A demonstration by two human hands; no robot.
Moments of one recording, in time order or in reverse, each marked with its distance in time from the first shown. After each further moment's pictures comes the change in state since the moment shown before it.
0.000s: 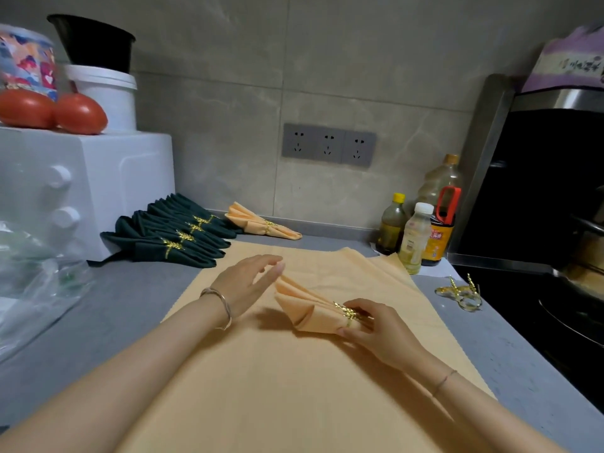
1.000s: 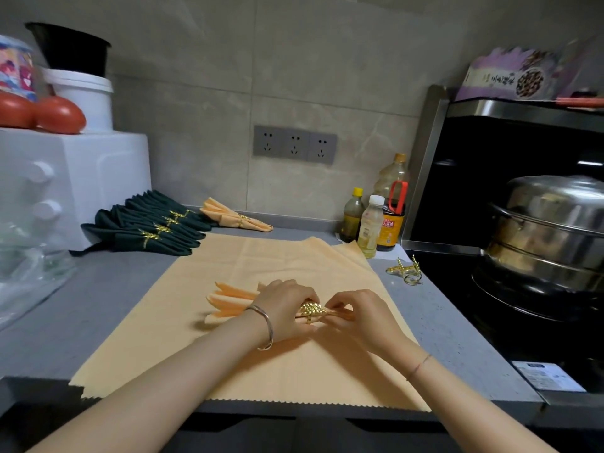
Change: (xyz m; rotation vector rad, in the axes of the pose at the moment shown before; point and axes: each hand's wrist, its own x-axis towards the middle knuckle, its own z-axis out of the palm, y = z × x) left_hand -0.053 0.129 0.054 0.314 -0.140 0.247; right_hand -0.075 -0.030 -0.040 -0.306 0.115 -0.103
